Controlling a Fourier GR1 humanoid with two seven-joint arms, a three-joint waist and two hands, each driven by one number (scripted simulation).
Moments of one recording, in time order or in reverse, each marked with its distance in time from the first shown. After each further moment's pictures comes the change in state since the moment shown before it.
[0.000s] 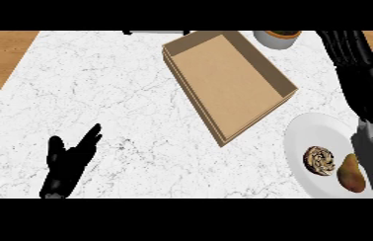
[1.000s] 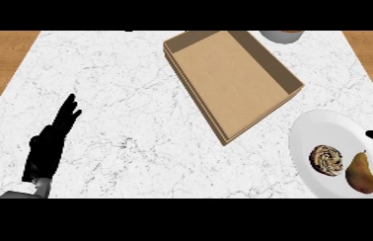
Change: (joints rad) left arm -0.069 0.037 0.077 -0.101 -0.235 0.175 -0.142; right arm 0.265 -0.217 -0.253 0.542 0.180 -0.294 0.345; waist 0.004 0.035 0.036
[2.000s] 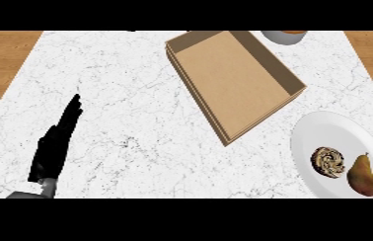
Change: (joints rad) left arm 0.003 -0.044 0.008 -0.012 -0.056 -0.007 0.018; right arm -0.164 -0.225 0.263 -0.006 -0.052 0.819 0.582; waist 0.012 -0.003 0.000
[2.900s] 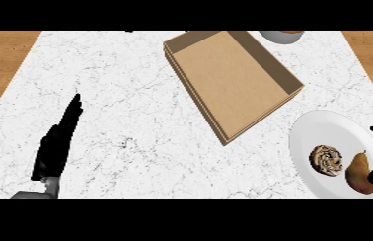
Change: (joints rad) left arm 0.004 -0.087 0.083 0.013 -0.090 -0.064 0.000; right arm 0.073 0.120 -0.035 -0.078 0.119 -0.006 0.097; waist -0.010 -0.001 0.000
